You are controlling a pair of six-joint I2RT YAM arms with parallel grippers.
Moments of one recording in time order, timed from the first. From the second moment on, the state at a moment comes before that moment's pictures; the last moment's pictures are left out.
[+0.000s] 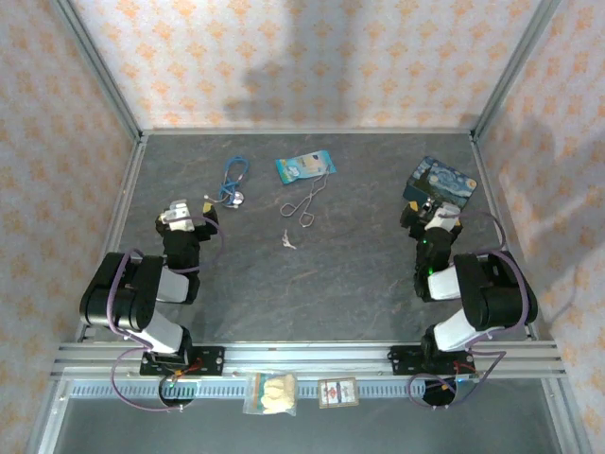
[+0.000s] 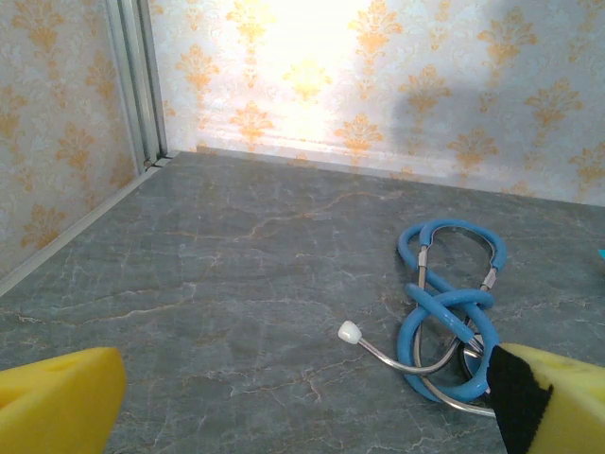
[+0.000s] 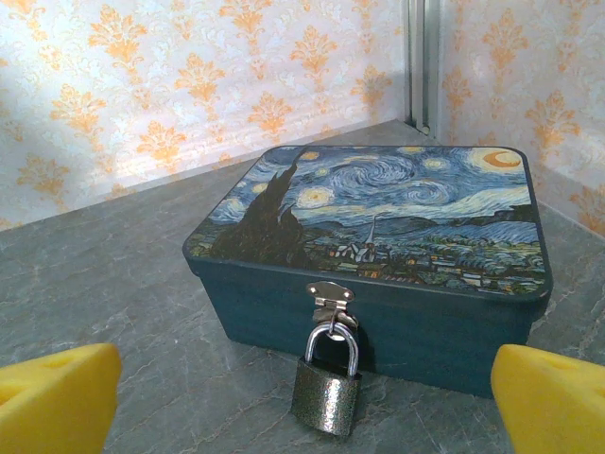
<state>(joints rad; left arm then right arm) -0.01 1.54 0.20 1.23 -0.26 -0.09 0.06 1.53 0.22 1.16 0.32 0.22</state>
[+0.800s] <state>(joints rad) -0.01 1.54 0.20 1.23 -0.26 -0.10 0.06 1.53 0.22 1.16 0.32 0.22</state>
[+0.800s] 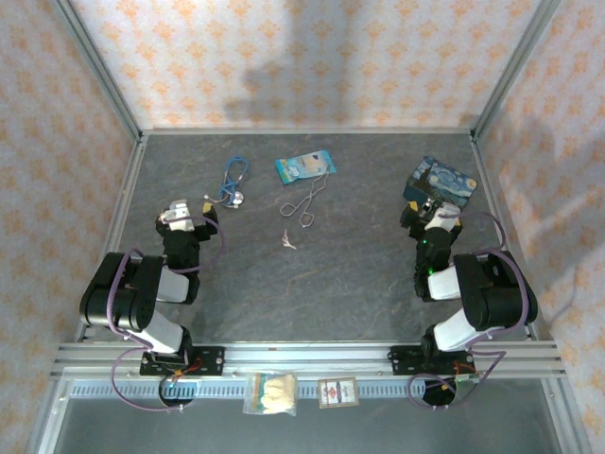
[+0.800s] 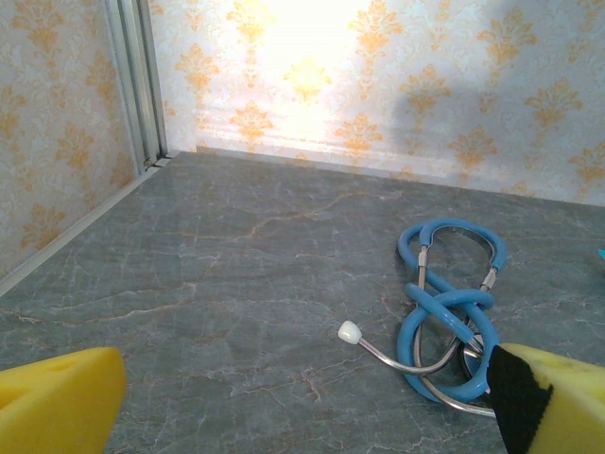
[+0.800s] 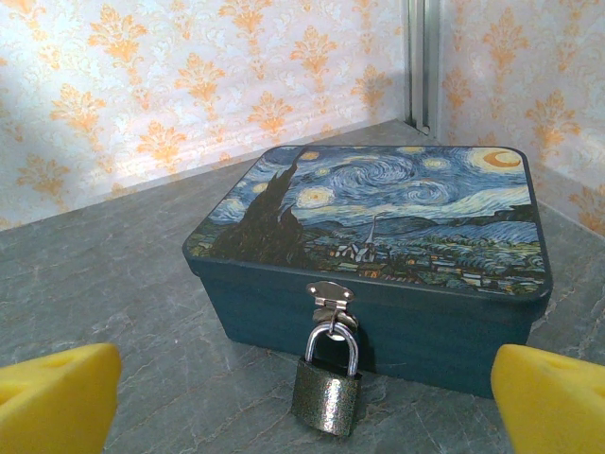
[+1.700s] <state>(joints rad) -0.09 1.41 0.72 0.41 -0.27 -0.56 -0.16 1.50 1.00 0.03 0.36 0.47</state>
